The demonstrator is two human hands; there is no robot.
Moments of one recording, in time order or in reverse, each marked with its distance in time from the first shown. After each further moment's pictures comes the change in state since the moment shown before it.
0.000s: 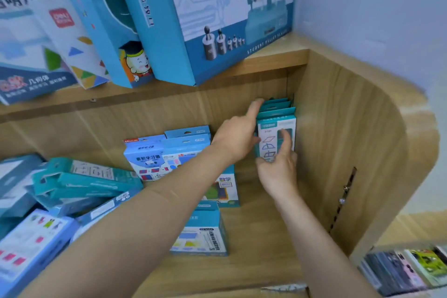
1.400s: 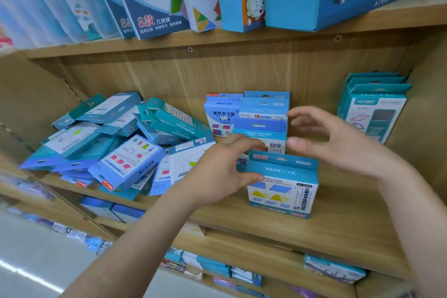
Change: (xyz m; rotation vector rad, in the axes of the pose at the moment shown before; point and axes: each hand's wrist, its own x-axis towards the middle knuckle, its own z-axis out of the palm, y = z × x) left_hand -0.210 -0.063 -0.034 -0.298 0.069 -0.192; right_hand -0.030 -0.054 -0.013 -0.118 -0.874 -0.374
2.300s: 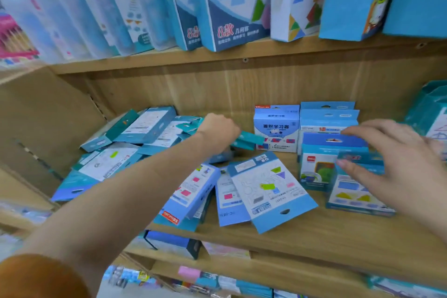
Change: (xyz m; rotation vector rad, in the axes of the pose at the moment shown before) left_hand 0.069 -0.159 -0.108 1.215 -0.373 -0.009; right_hand 0.020 -0.057 0.097 -0.778 0.535 -0.019
